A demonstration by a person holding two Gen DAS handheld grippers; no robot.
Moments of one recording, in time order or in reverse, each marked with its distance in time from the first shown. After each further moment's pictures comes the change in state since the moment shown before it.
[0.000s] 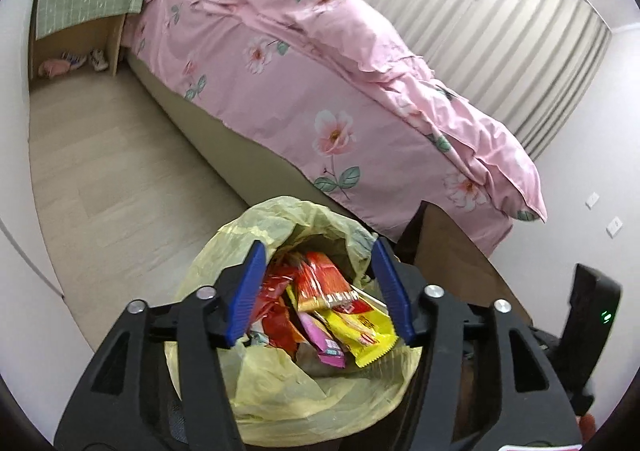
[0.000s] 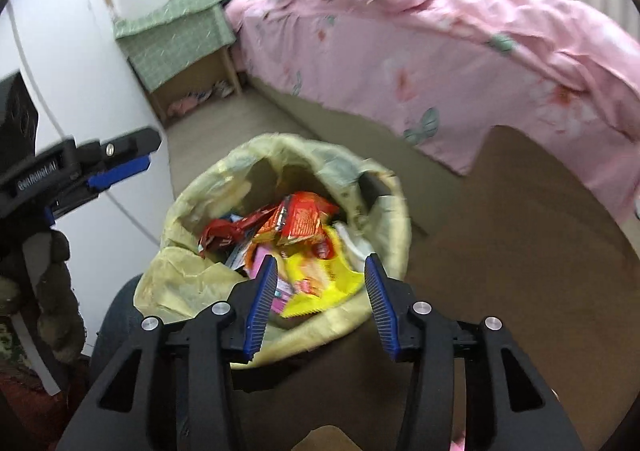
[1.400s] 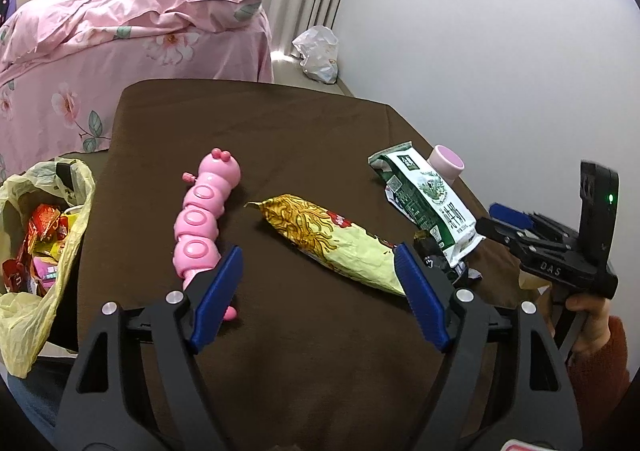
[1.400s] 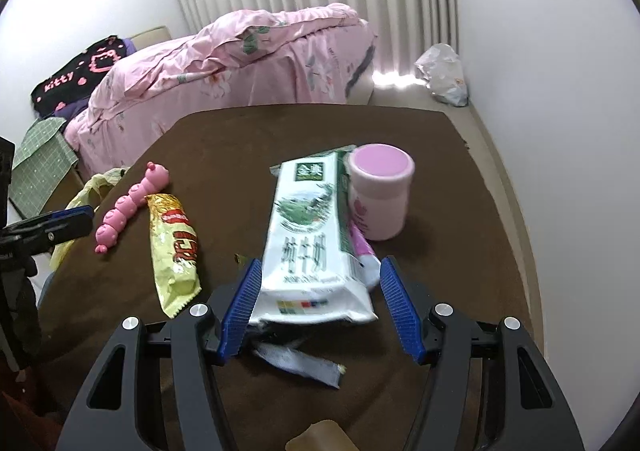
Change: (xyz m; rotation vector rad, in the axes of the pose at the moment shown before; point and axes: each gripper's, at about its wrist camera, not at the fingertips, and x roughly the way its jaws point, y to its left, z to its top) left arm -0.007 -0.249 -0.192 0.680 0.350 -0.400; right arm -0.230 -0.156 -0.270 0.463 -0.207 -0.437
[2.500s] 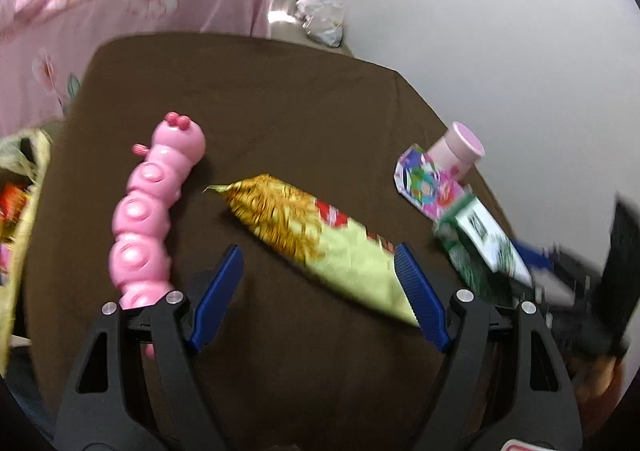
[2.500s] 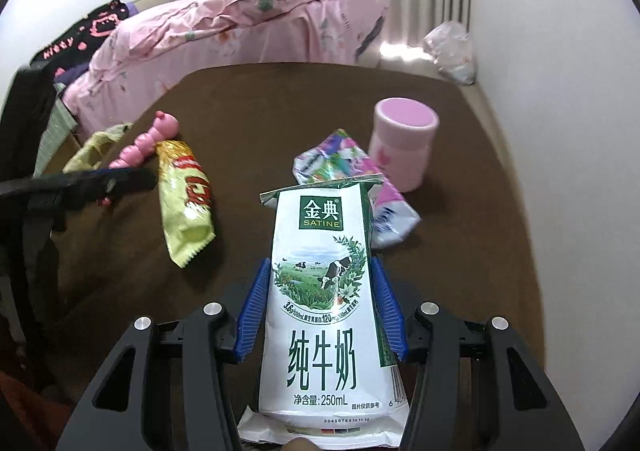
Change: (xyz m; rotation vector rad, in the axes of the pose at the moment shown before) left arm 0.062 -0.002 0.016 -0.091 0.155 -0.028; right arm -0.005 0.016 -0.028 -0.038 0.120 -0.041
